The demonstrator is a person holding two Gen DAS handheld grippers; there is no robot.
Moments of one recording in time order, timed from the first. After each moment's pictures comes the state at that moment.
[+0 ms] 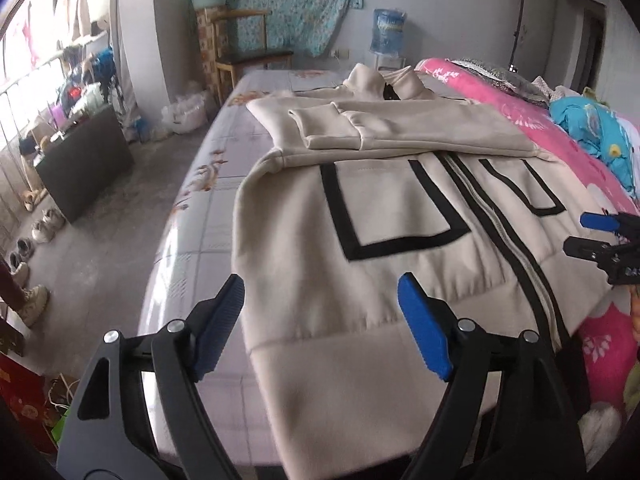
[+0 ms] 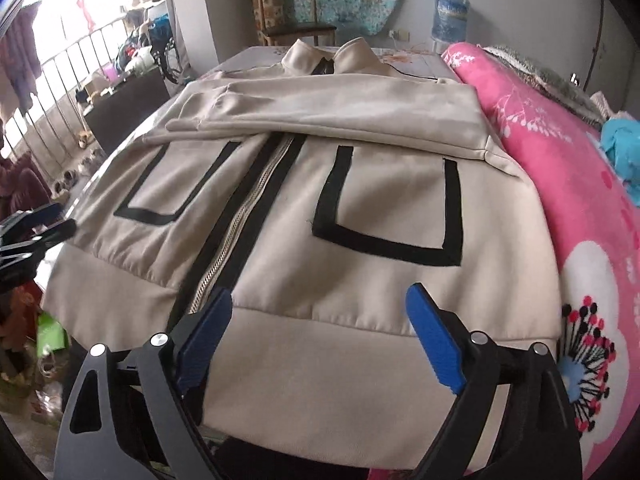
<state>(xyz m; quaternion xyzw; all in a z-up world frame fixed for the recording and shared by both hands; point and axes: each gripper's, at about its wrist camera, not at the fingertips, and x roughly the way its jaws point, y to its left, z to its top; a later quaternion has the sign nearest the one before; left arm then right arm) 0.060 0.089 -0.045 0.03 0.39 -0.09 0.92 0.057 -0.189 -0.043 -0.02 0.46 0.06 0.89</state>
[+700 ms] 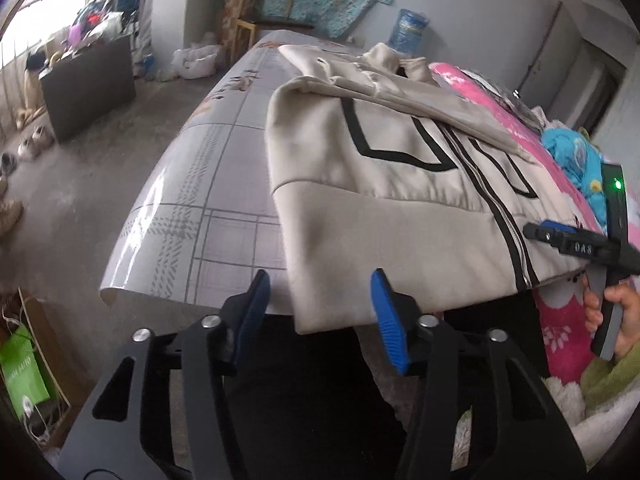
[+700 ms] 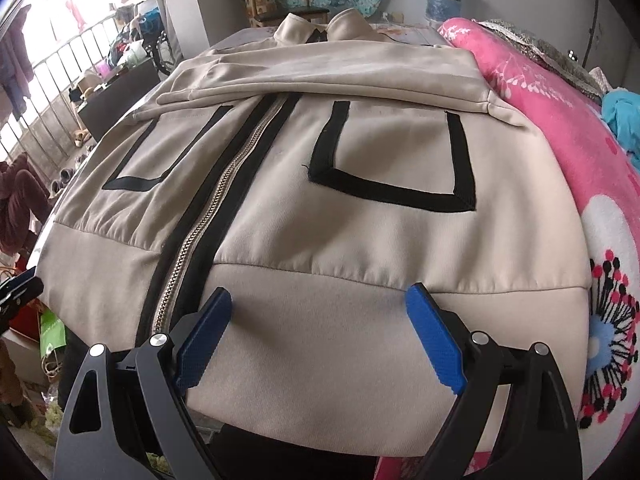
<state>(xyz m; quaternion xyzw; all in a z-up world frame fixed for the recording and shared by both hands) -0.004 0.129 -0.082 -0.09 0.43 -0.10 0.89 0.046 -0.194 -0.070 0.00 0.48 0.06 0.88</state>
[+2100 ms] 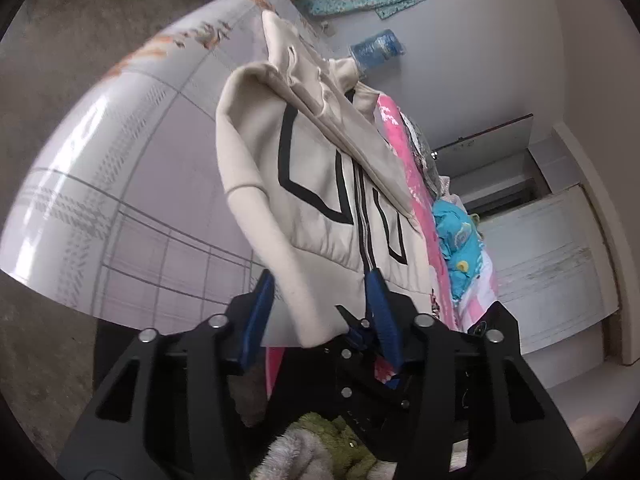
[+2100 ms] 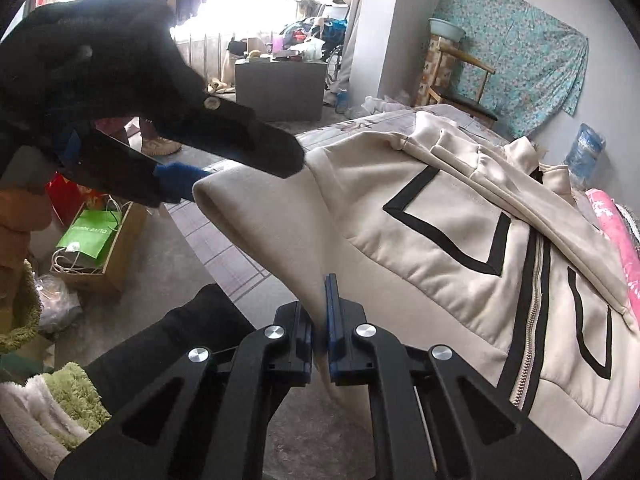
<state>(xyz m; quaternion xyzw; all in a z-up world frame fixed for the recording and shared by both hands) 0.041 0.164 -0.075 -0.38 0.45 -0.25 0.77 -0.015 0.016 -0.062 -0.18 0.35 0.28 0.88</state>
